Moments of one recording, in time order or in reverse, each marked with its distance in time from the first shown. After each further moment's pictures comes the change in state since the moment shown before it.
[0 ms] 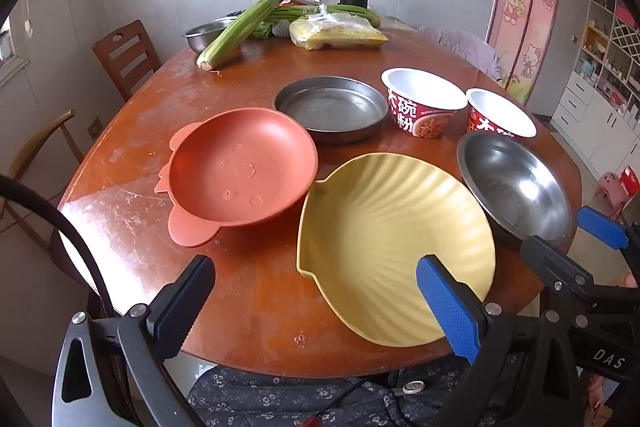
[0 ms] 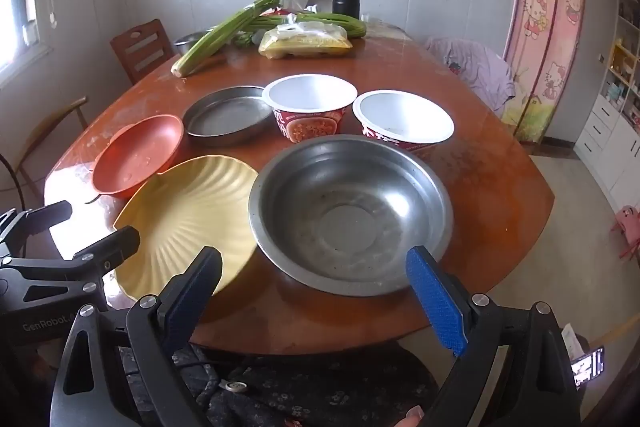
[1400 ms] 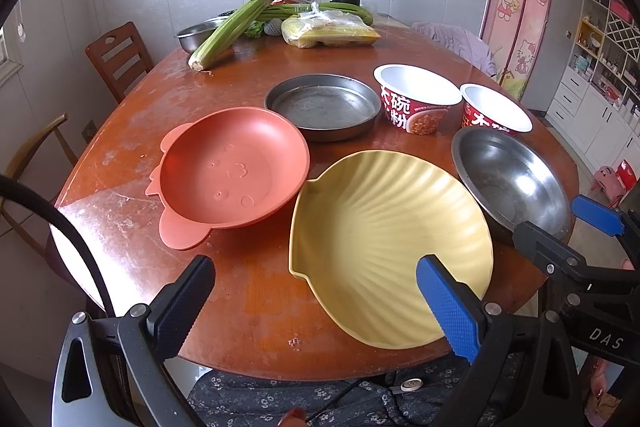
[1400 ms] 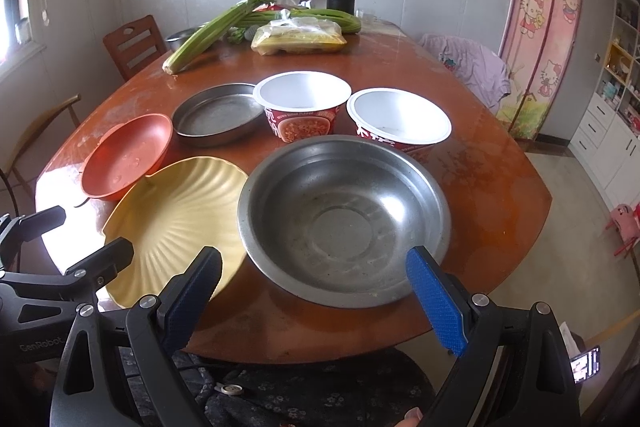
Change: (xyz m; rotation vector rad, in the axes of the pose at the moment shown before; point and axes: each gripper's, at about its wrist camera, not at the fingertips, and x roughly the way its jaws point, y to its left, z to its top) left arm 0.002 -0.002 0.000 0.013 0.010 -0.032; right arm 0.009 -0.002 0.005 0.007 0.013 -0.013
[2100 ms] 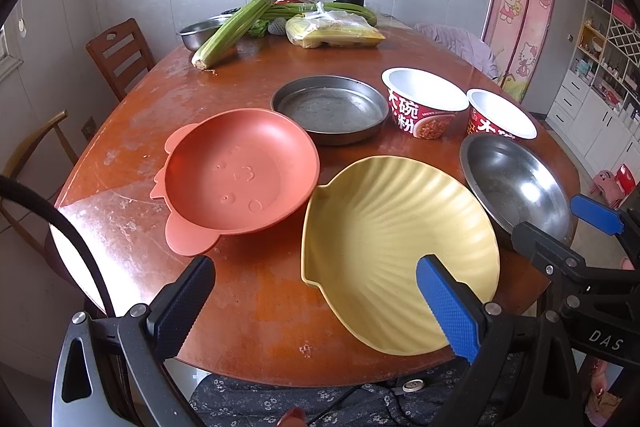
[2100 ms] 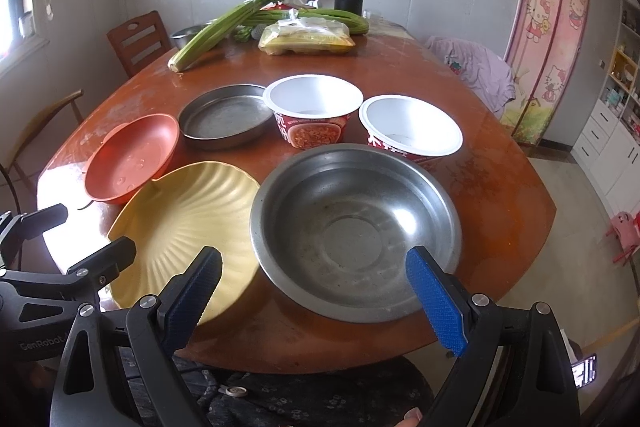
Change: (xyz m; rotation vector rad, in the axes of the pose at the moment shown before) left arm 0.003 0.010 0.005 -0.012 0.006 -0.007; right arm 0.003 0.009 0.010 -0.023 0.007 0.007
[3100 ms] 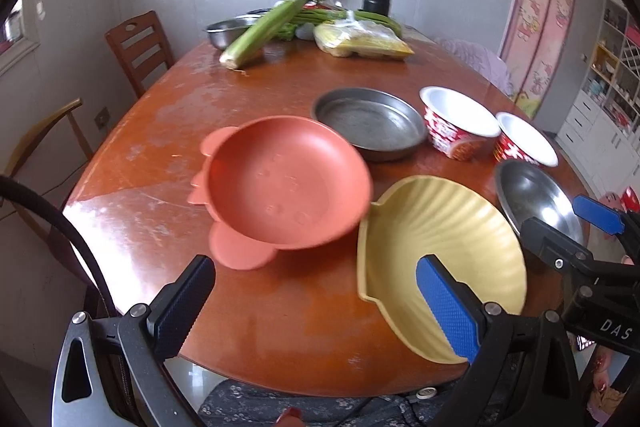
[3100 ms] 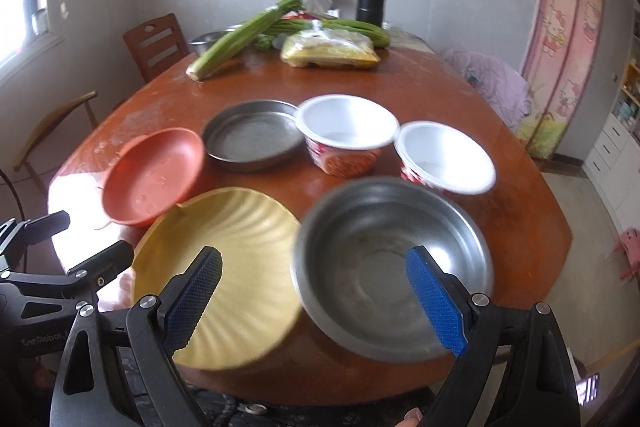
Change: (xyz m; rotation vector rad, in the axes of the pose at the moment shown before) left arm -0.005 0.043 0.008 -0.078 -0.025 0.031; right arm 0.004 0.026 0.026 -0.042 -0.028 0.059
